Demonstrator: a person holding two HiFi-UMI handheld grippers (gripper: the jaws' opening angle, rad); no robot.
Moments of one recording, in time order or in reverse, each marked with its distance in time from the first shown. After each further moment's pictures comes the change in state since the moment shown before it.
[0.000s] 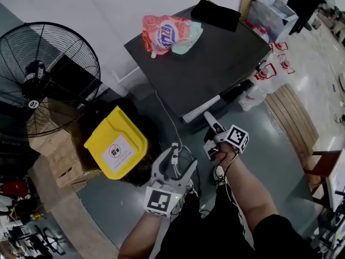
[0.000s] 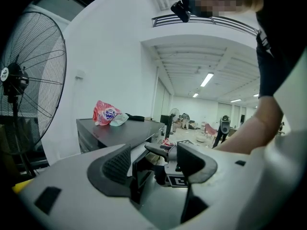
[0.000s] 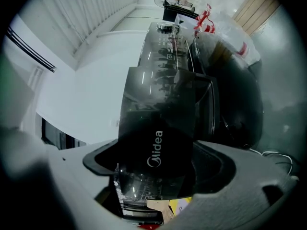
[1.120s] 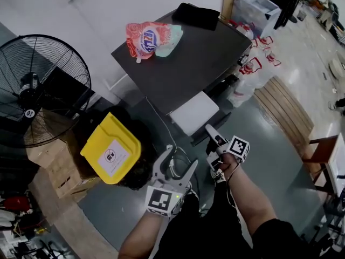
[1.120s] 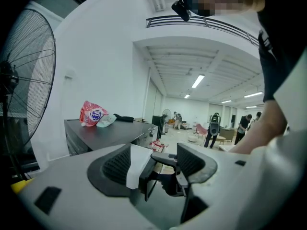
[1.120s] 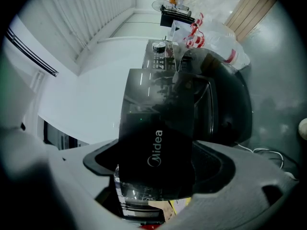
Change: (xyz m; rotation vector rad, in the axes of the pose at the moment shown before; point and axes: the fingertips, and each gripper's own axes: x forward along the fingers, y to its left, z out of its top) left arm -0.001 -0.053 0.003 0.022 -0.008 -0.098; right arm -0.095 -0.019 -0.006 0.022 -0.029 -0.012
